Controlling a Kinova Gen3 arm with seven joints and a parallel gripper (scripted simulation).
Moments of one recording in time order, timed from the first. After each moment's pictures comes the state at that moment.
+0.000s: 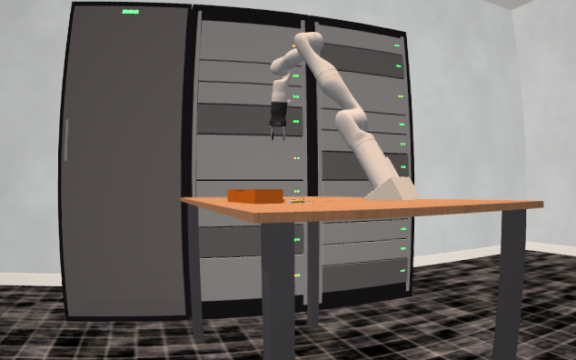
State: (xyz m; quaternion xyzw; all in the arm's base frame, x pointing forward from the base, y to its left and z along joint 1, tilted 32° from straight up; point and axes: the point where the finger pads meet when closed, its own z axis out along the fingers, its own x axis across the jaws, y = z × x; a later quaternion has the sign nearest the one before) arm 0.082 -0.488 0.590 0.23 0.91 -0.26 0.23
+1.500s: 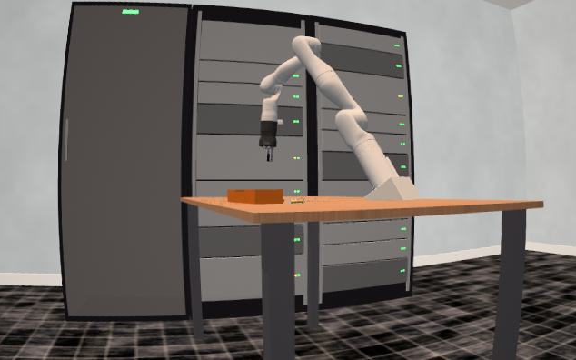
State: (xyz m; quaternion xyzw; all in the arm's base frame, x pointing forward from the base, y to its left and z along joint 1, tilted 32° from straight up) arm 0.168 -0.487 0.492 0.30 0.91 -0.18 0.24
